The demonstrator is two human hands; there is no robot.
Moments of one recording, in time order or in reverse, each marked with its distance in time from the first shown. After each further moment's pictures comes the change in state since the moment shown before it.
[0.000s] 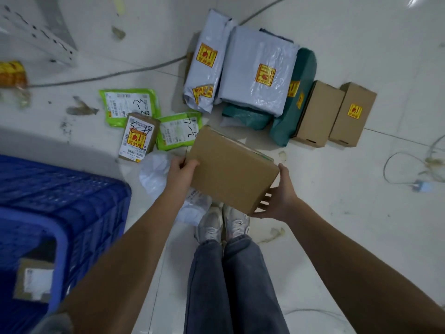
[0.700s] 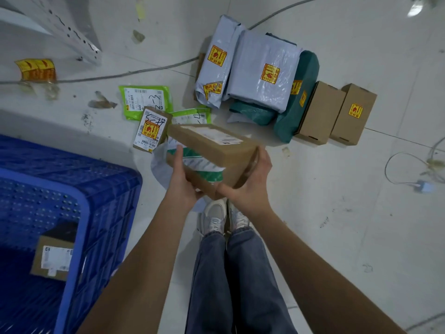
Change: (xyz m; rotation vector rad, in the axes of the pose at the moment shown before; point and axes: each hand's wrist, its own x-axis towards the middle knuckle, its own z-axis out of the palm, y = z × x) left_hand -0.060 -0.022 -0.023 -0.770 -0.158 -0.281; right_hand -0.037 0.083 0.041 -0.723 0.036 -1.217
